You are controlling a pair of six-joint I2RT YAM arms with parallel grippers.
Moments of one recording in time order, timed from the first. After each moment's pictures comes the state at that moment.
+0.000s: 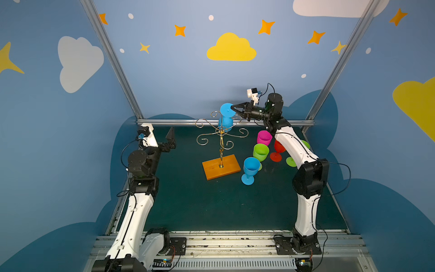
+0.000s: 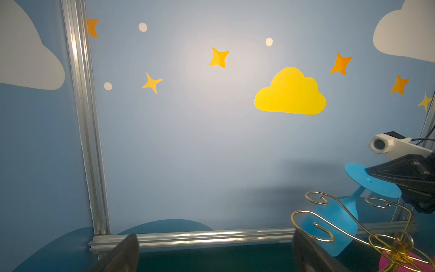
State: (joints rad) left arm 0.06 0.97 0.79 0.42 0.15 -0.11; right arm 0.35 2.09 2.06 0.06 -0.94 1.09
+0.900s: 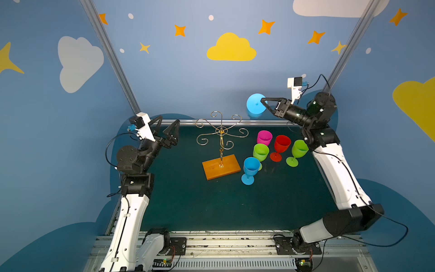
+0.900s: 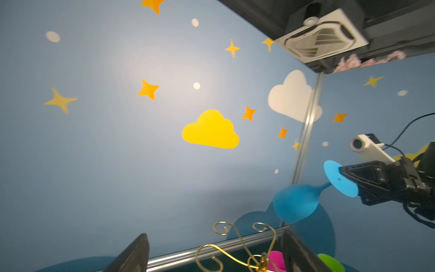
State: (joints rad) left arm 0.04 0.96 1.03 0.33 0.51 -0.42; right arm 0.25 1.45 1.72 -0.11 -0.79 0.73
